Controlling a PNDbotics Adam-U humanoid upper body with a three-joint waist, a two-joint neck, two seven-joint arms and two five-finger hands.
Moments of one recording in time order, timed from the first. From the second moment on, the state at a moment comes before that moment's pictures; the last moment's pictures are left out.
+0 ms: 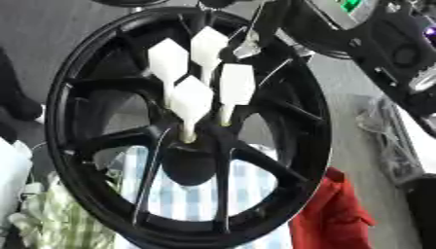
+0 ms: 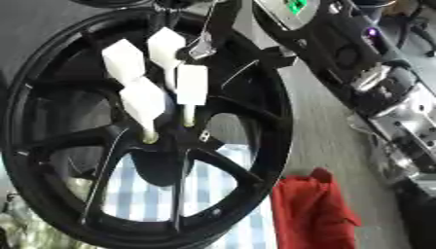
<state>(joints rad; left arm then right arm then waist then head) -0.52 0.35 0.01 -1.55 0.35 0.06 0.49 -1.25 -0.59 0.47 -1.17 0.08 -0.25 0.90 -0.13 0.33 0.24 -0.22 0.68</state>
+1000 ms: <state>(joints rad) -0.50 0.35 0.01 -1.54 0.35 0.06 0.49 -1.27 -0.63 0.37 -1.20 0.04 -0.22 0.91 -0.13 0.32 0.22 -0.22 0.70</state>
